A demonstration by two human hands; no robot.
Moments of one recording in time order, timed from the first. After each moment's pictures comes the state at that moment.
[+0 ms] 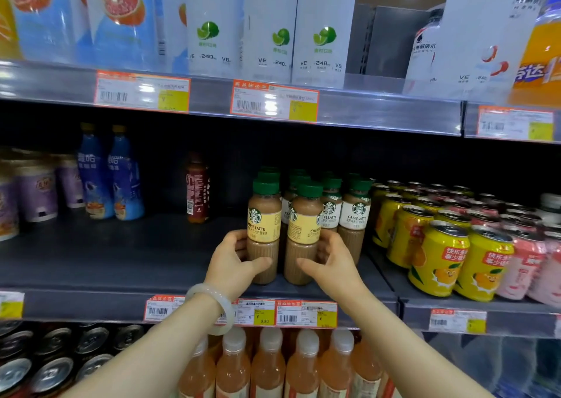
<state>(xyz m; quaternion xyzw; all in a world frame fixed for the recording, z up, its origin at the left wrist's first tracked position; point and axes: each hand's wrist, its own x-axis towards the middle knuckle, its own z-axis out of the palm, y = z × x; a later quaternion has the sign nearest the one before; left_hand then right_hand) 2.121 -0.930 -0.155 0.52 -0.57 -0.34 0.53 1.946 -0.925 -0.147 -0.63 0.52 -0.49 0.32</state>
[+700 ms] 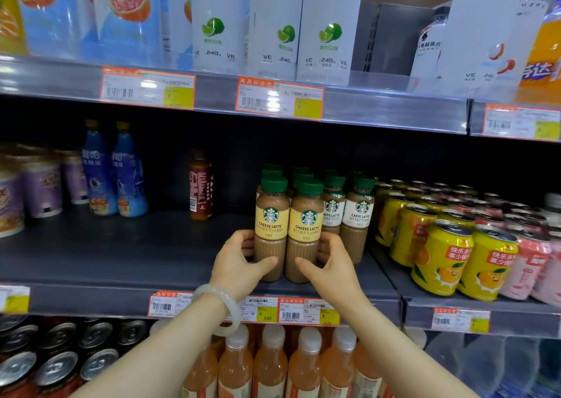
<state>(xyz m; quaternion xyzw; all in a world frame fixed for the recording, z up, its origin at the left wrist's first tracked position) 2.117 -0.923 -0.157 0.55 -0.60 -0.28 0.52 1.953 -0.922 -0.158 -0.63 0.52 -0.51 0.27</state>
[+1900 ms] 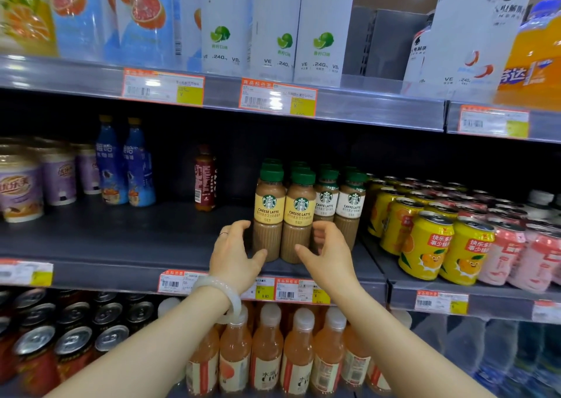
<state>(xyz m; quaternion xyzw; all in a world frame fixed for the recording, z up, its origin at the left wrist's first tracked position) 2.116 -0.893 -0.154 0.61 -0.63 -0.15 0.46 1.955 -0.897 -0.146 -0.65 0.58 -0.47 0.16</state>
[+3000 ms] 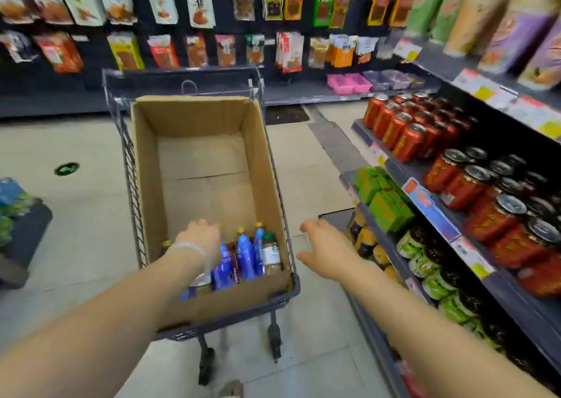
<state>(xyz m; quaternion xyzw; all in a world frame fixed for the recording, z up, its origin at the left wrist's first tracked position) 2.502 -0.332 -0.347 0.97 -0.12 -0.19 -0.04 2.416 -0.541 -0.316 -0.98 0.06 0.12 0.16</state>
